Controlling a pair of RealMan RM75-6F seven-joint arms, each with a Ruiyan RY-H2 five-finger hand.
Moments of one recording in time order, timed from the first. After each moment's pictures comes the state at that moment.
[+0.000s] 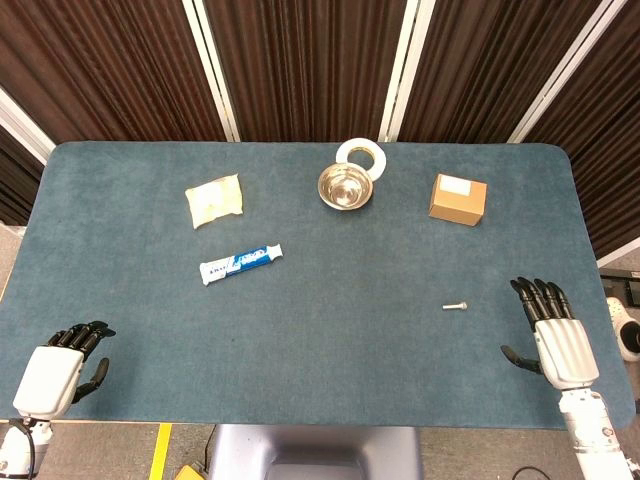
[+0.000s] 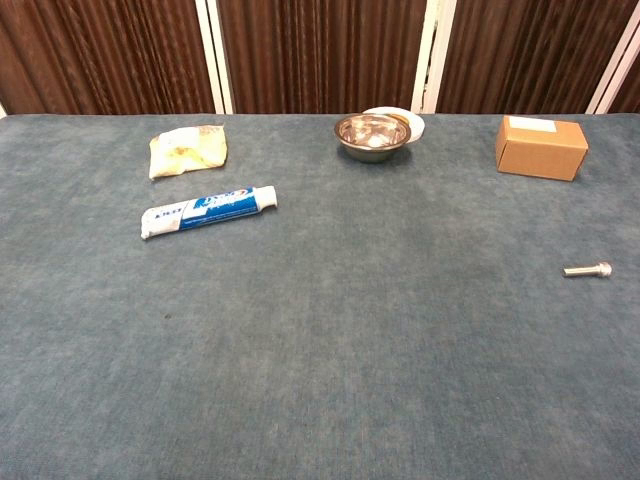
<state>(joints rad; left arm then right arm) -0.11 -1.21 0.02 -1.54 1.66 1.54 0.13 0.13 -1.22 0.04 -1.59 -1.52 1.45 -0.03</state>
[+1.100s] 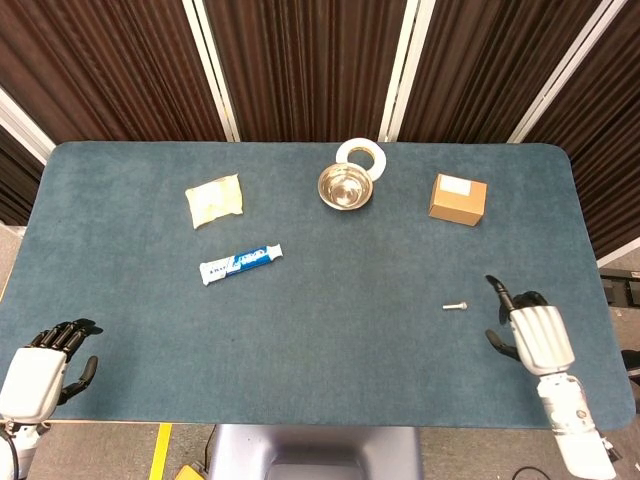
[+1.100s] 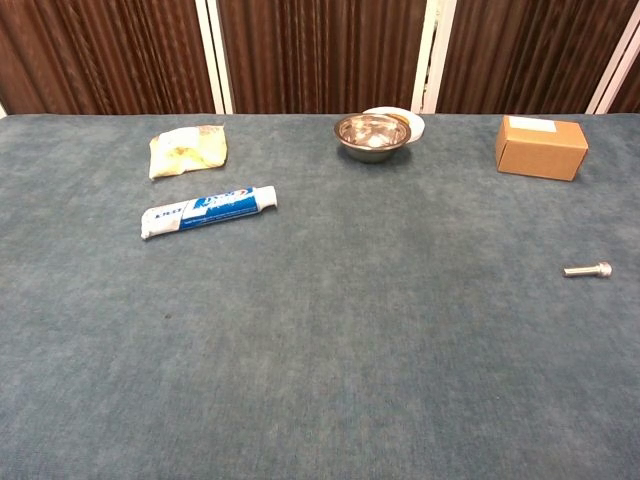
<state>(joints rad) -0.09 -1.19 0.01 -1.57 1.66 1.59 0.09 0.20 -1.28 0.08 -1.55 -1.53 1.38 -0.19</state>
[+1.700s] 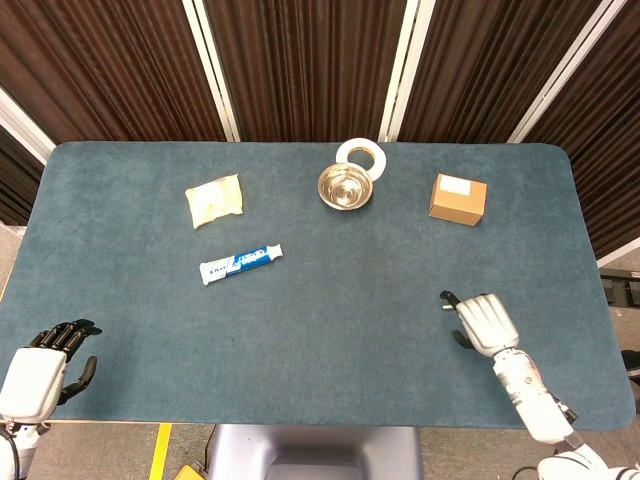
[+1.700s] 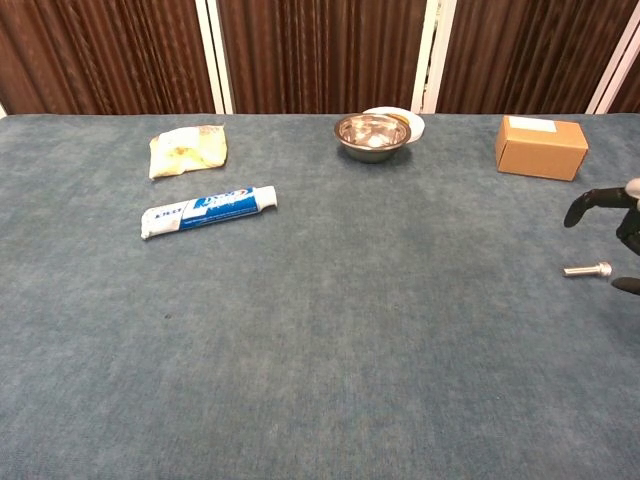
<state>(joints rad) -0.09 -1.18 0.00 -1.57 1.66 1.58 0.10 0.37 -1.33 0.09 -1.54 -1.38 1.08 -0.38</state>
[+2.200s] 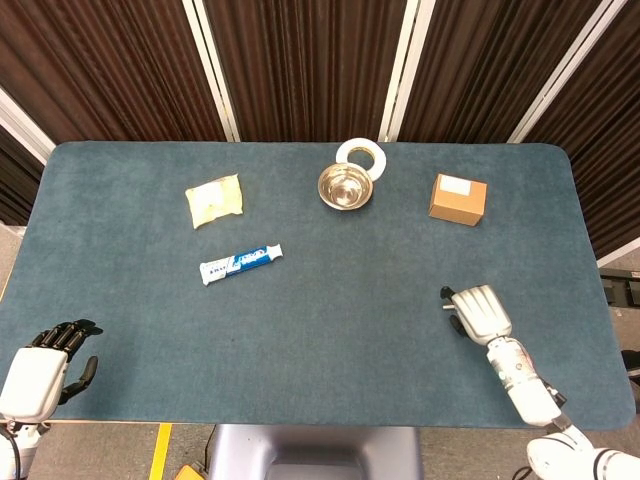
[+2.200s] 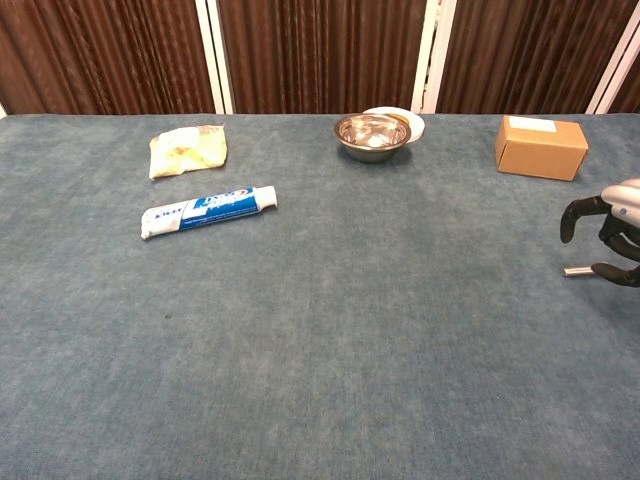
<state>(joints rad) -0.09 -1.19 0.00 -1.57 1.66 1.58 0.10 0.43 -1.43 0.09 -1.35 -1.37 1.04 -0.33</state>
